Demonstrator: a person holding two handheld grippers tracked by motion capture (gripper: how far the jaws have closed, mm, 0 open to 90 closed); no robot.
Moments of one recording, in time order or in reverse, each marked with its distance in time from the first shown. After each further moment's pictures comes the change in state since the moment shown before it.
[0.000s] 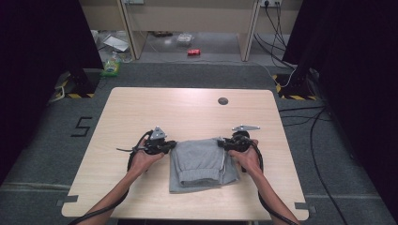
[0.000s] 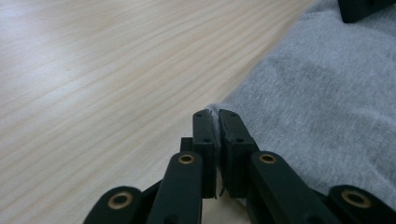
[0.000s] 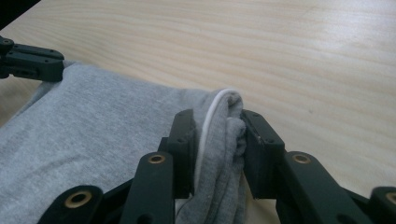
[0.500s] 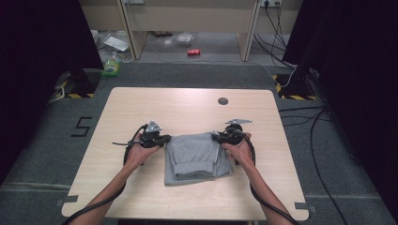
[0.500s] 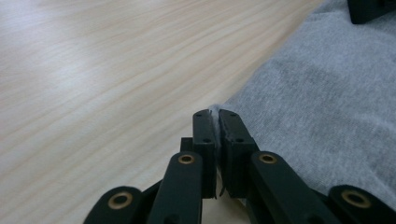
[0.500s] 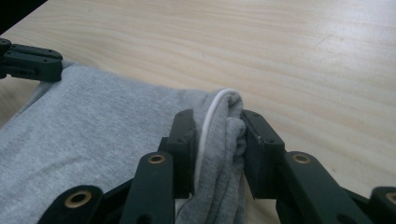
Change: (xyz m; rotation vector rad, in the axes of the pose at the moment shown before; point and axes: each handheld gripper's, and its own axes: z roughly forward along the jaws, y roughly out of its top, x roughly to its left) left arm 0.029 0.007 0.000 0.008 0.043 -0.022; right arm 0.003 0.023 0.026 -0.005 0.000 -0.009
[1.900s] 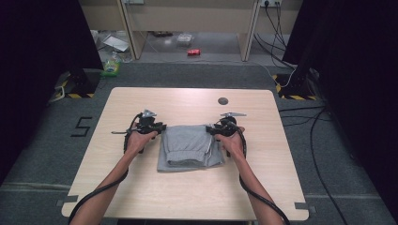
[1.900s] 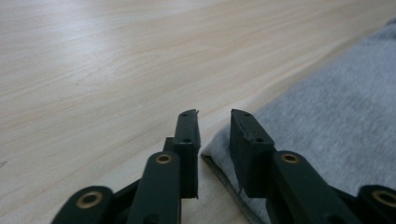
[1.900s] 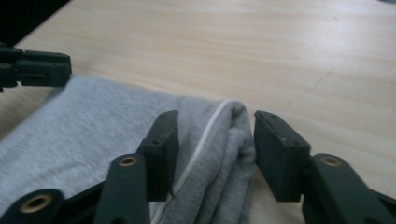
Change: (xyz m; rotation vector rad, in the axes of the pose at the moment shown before) left arm 0.048 0.017 0.020 -0.022 0.087 -0.152; right arm -0.004 0.022 0.030 -0.060 -0.030 0.082
